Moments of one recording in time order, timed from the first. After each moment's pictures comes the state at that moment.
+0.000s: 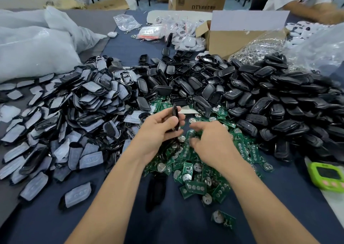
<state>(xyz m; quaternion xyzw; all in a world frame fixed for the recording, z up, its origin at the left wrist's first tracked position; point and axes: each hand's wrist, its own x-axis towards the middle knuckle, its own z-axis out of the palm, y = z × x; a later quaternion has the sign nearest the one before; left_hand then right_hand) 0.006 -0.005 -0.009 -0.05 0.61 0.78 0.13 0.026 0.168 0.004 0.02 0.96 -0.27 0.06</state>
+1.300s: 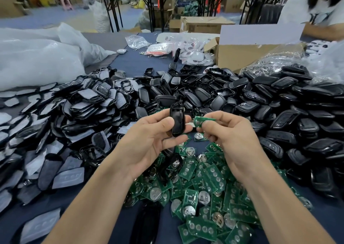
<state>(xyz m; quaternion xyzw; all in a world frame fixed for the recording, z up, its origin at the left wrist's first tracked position) -0.006 -0.010 -0.008 0.02 0.52 0.84 0.14 -0.011 0.188 -0.009 -0.02 0.67 -0.74 0.01</state>
